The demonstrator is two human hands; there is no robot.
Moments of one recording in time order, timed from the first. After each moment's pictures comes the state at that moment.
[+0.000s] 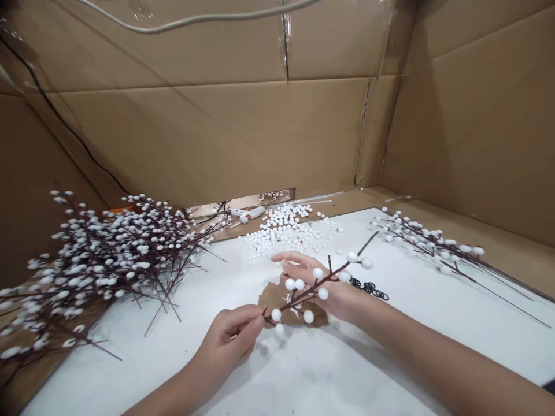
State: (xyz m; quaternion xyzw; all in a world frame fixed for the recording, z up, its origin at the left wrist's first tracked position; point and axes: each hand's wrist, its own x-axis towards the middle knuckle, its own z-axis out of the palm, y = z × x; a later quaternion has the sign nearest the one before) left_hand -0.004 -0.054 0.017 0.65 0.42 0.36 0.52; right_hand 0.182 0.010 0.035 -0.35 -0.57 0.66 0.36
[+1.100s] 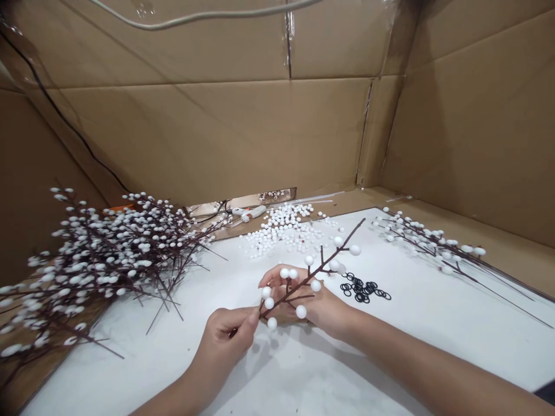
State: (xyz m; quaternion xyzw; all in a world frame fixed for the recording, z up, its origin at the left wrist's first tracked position) left_hand -0.003 -0.054 0.012 0.66 0.44 0.41 0.44; right_hand 0.164 -0.012 0.033 -0.23 -0.55 0.71 0.37
